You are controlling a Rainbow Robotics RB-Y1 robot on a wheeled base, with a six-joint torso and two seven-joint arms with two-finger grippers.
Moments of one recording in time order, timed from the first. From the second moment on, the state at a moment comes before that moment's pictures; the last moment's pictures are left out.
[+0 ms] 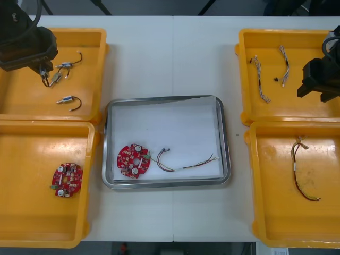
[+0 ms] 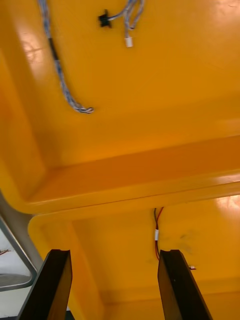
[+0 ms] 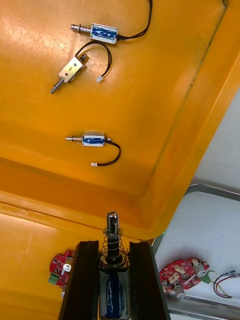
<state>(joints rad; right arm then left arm) -0.75 -0.89 0.09 -1.69 -0.97 1.91 0.92 -0.97 1.03 -0.36 -1.64 1.07 1.76 -0.66</state>
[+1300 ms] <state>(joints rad) -0.99 -0.82 0.22 -1.01 -0.71 1.39 1.27 -0.97 0.76 -0.64 -1.79 0.79 1.72 -0.21</state>
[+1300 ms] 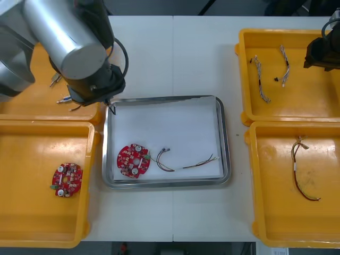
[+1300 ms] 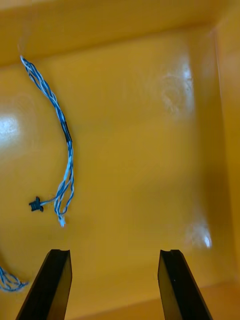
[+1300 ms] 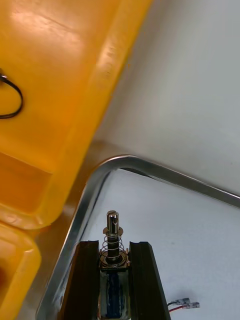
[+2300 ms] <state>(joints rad) -1.06 -0.64 0.27 -0.65 -0.58 0.86 1.37 -0.97 0.60 -0.88 -1.65 0.63 1.60 -0.19</state>
